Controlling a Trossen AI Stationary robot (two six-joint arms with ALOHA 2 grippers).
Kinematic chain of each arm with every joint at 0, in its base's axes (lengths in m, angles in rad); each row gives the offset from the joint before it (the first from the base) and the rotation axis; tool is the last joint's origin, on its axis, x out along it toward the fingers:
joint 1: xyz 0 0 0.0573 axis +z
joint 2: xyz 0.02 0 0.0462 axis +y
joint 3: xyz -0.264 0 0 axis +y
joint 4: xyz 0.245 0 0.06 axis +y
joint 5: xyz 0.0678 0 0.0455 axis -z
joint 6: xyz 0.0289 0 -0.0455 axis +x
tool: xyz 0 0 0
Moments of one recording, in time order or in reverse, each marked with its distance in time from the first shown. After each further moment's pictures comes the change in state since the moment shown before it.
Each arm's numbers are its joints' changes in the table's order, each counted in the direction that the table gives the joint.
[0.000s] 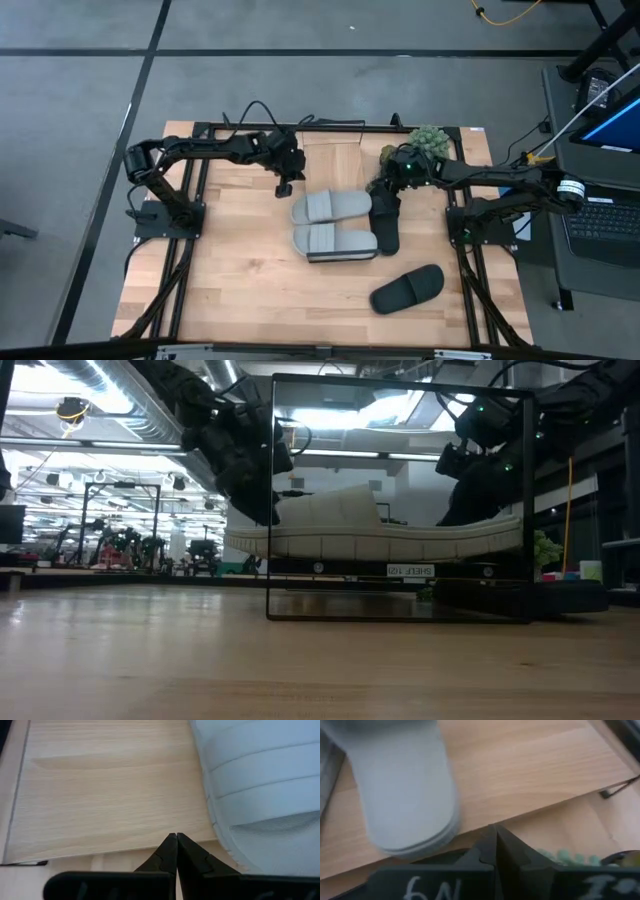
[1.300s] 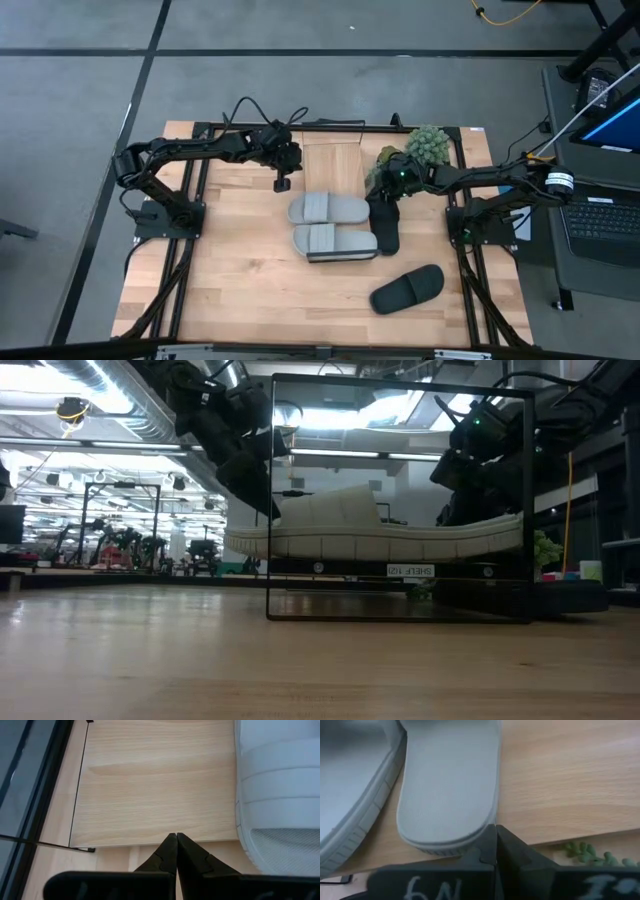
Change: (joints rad) left arm 0.007 -0.088 0.000 0.020 -0.123 0.001; right arm 0.051 0.114 0.048 -0.168 -0.195 -0.009
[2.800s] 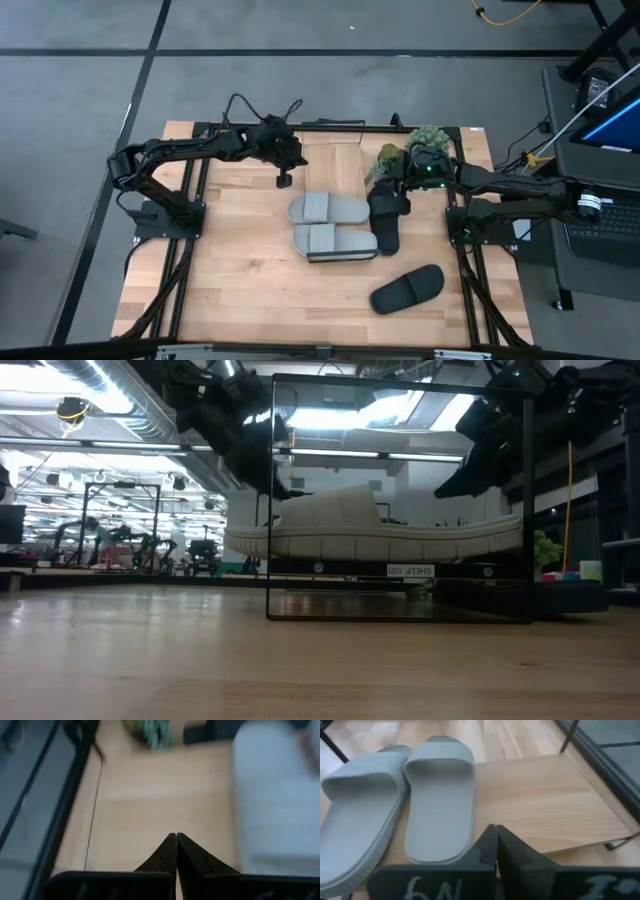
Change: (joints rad) left arm 0.005 -0.038 0.000 -0.101 0.056 0.003; right arm -0.024 -0.353 -0.001 0.140 0.104 -0.022
